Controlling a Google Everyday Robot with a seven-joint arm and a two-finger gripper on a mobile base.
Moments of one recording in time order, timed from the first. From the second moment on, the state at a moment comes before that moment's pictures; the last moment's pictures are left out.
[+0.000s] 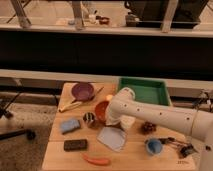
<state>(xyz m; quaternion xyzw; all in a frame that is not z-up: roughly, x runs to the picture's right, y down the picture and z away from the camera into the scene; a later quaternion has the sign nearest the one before) 0.020 0.183 0.825 -0.27 -0.14 -0.06 0.95</state>
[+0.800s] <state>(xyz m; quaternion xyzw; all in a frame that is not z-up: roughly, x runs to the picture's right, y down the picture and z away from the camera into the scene) 0.021 0.177 0.780 -0.26 -0.15 -0.07 0.95</state>
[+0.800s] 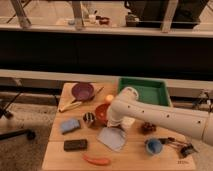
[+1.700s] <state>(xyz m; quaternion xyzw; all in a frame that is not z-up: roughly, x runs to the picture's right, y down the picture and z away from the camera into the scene) -0.008 0.156 0.737 -0.24 -0.16 -0.08 0.95</state>
